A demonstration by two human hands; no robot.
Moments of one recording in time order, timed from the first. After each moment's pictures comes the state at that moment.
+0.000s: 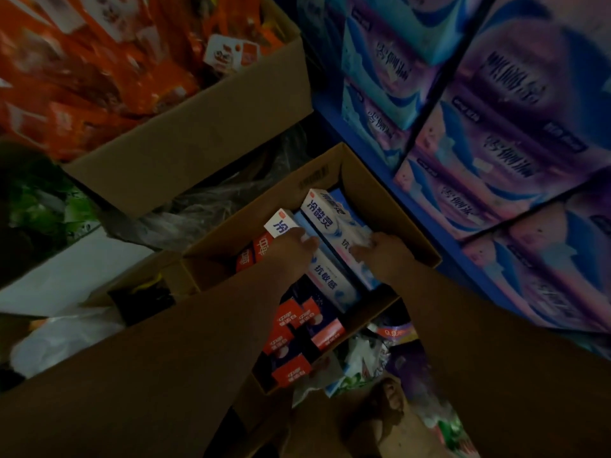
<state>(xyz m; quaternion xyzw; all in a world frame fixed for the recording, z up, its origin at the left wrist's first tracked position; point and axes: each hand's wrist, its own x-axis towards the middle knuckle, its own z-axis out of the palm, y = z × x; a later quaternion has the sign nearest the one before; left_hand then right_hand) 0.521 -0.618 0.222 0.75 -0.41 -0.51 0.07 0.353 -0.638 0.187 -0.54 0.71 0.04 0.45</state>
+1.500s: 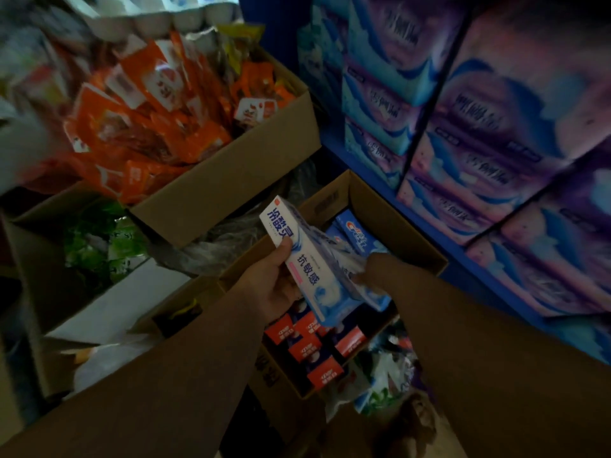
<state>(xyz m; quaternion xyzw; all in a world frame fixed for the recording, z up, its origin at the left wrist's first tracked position) 0.581 -0.583 0.263 0.54 -0.07 -0.74 0.39 0.394 -0.627 0.234 -0.62 0.64 0.24 0.40</state>
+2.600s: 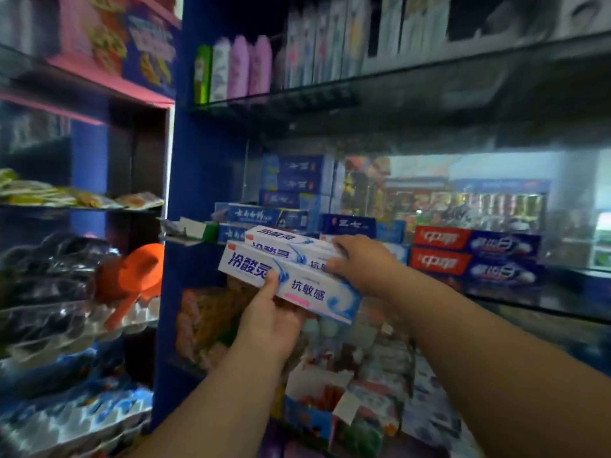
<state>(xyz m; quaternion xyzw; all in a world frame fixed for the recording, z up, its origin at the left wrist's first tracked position) 0.463 -0.607 0.809 0.06 -0.21 -0.78 0.58 0.332 -0.565 0.895 -0.67 0.70 -0.22 -0.11</state>
